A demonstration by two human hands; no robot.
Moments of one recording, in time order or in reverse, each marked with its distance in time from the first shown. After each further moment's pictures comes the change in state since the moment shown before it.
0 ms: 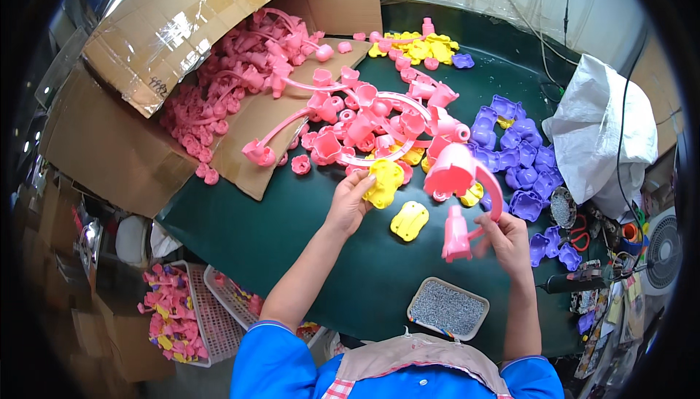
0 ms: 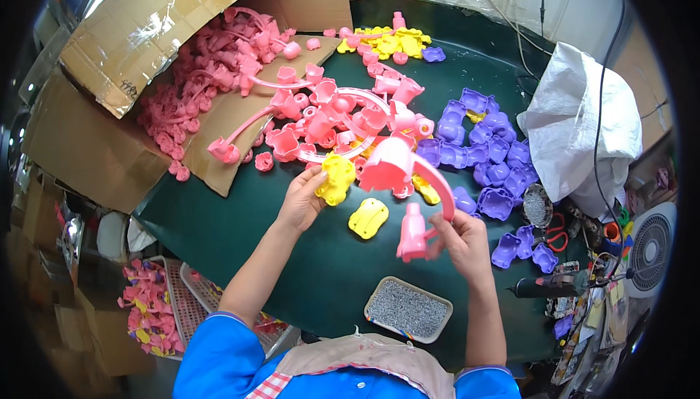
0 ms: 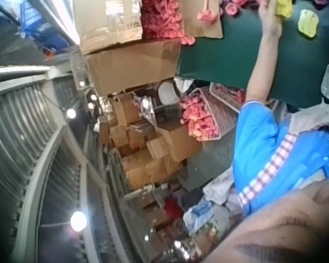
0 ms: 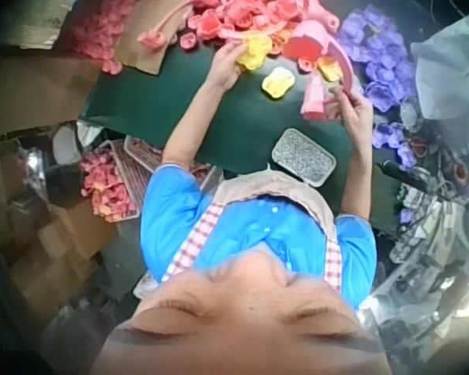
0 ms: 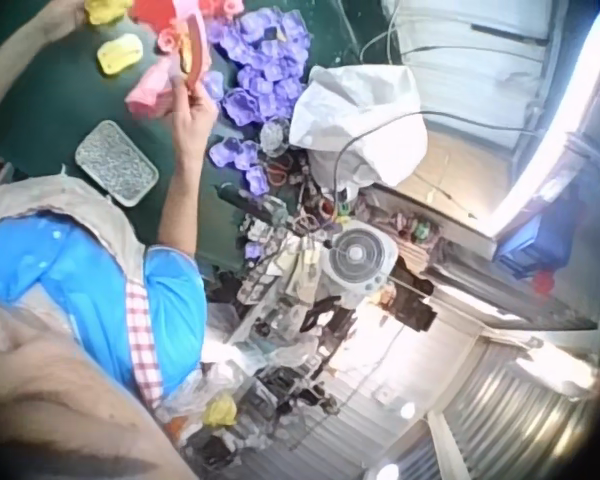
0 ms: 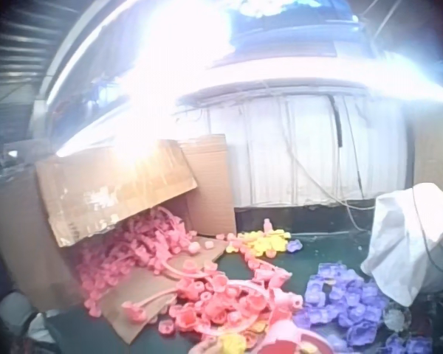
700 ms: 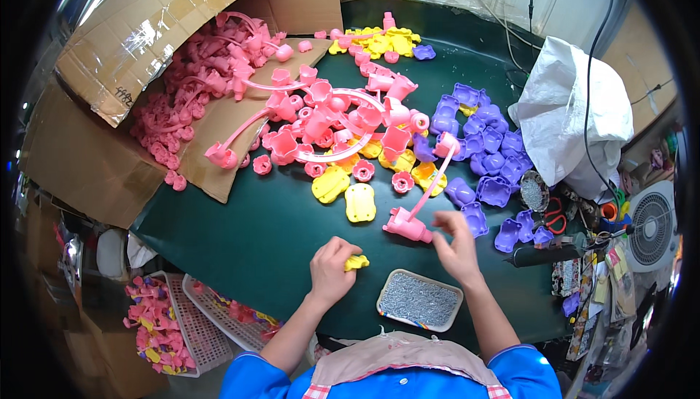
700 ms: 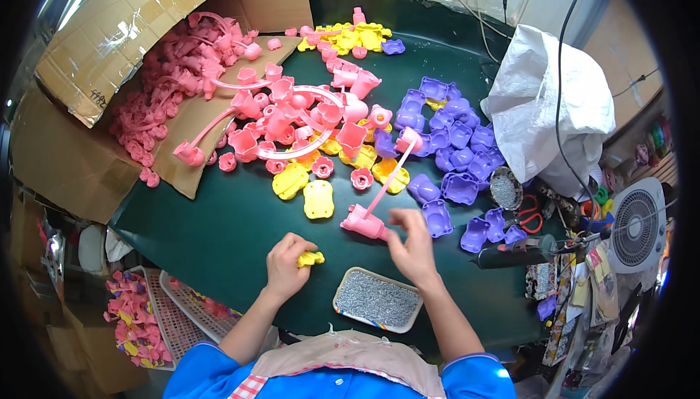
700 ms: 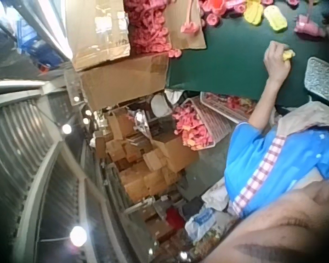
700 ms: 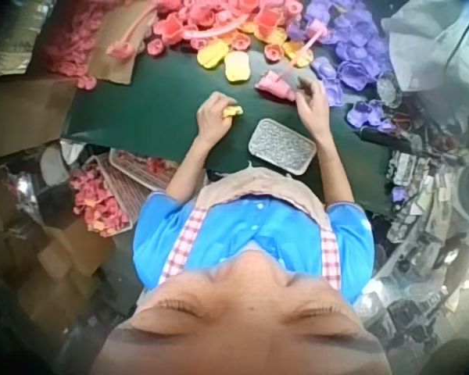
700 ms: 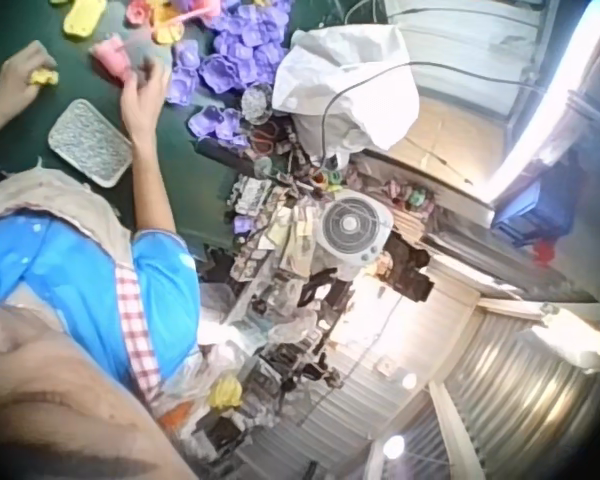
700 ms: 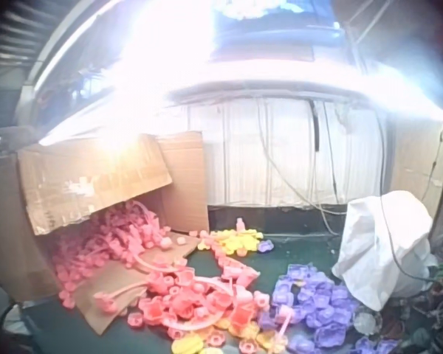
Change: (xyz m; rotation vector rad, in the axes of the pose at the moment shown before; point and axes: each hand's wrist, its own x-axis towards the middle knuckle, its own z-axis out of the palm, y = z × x) left_hand -0.127 -0.065 0.019 1.374 0.069 0.566; right_hand 0.010 0.096 0.013 -0.458 0.155 -0.467
